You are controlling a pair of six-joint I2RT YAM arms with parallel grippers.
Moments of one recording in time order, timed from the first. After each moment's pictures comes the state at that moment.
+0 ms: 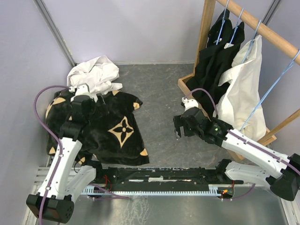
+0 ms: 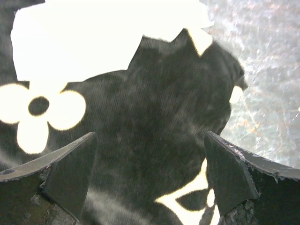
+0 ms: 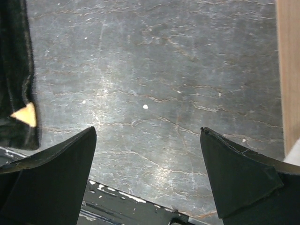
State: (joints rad) left arm -0.15 0.81 0.85 -0.61 -0.26 -0.32; right arm 0.86 1.03 0.86 -0.68 0.32 0.48
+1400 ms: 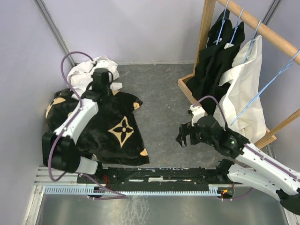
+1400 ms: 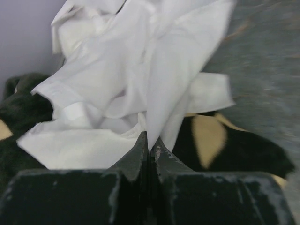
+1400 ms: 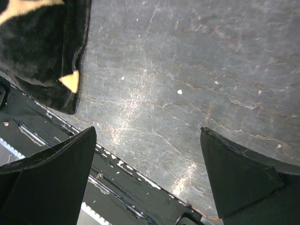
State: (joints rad) left arm -0.17 1.46 1.14 -0.24 -0.48 -0.08; right arm 0.86 0.80 0.72 -0.62 0.08 0.44
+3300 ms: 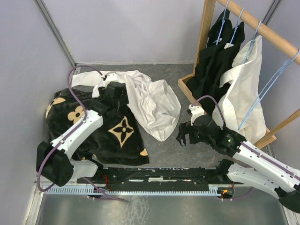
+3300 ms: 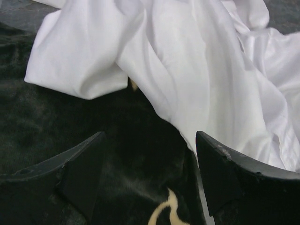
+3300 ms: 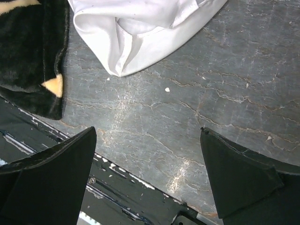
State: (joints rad) left arm -0.49 1.25 1.00 -0.40 -0.54 -0.39; right arm 0.86 0.82 0.72 -0.64 0.16 0.47
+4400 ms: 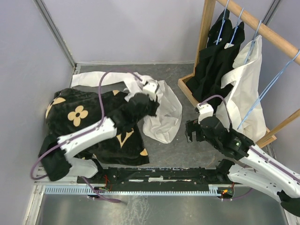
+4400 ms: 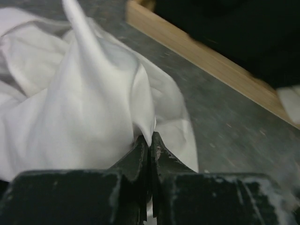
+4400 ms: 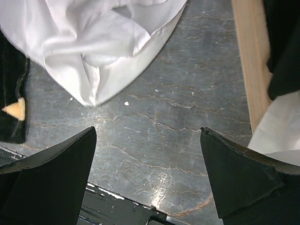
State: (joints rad) left arm -0.80 1.40 1.09 -0.10 -0.27 -0.26; right arm 0.86 0.75 0.75 -0.71 0.34 0.38
